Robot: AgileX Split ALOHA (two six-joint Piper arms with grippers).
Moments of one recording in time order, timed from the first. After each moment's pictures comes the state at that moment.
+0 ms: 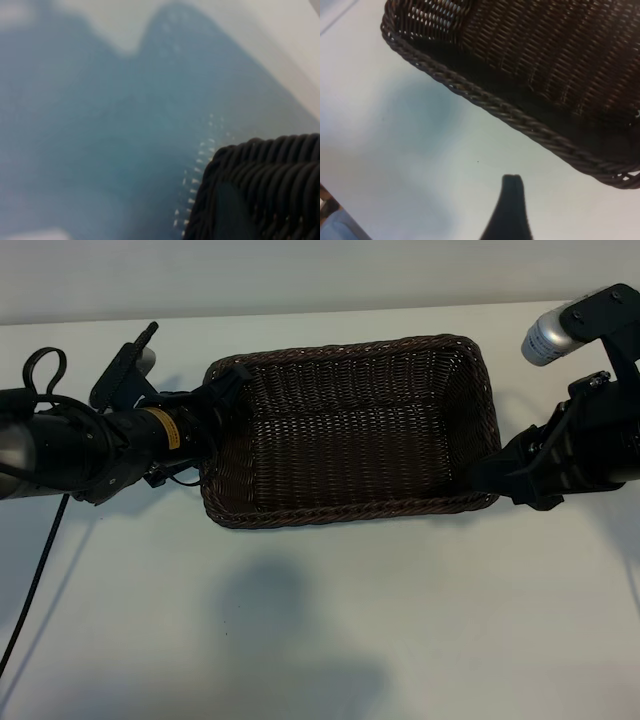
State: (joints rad) left arm -0.34 1.86 -0.80 0.43 -0.37 -1.43; right arm 0.16 1.23 -0.84 0.66 0.74 -0.62
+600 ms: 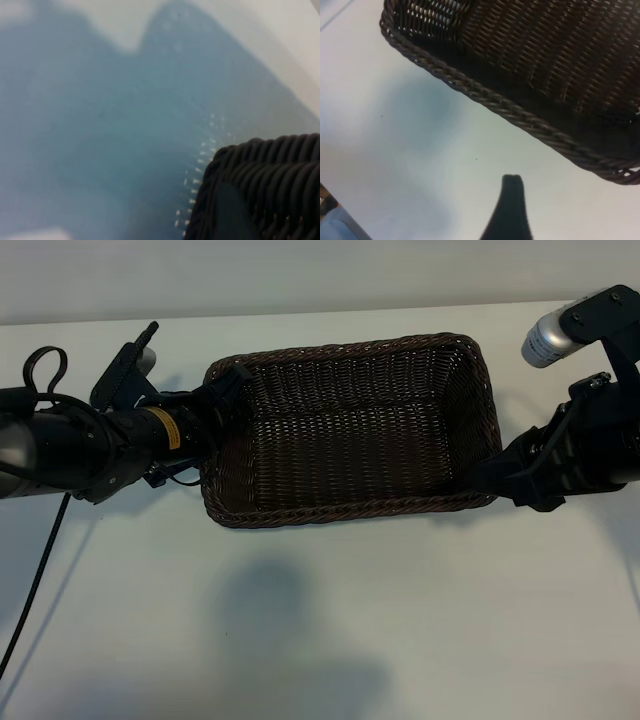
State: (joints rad) left arm -0.34 1.86 -0.81 0.45 -0.36 -1.46; right arm 0.16 1.23 -0.84 0.65 0.74 -0.62
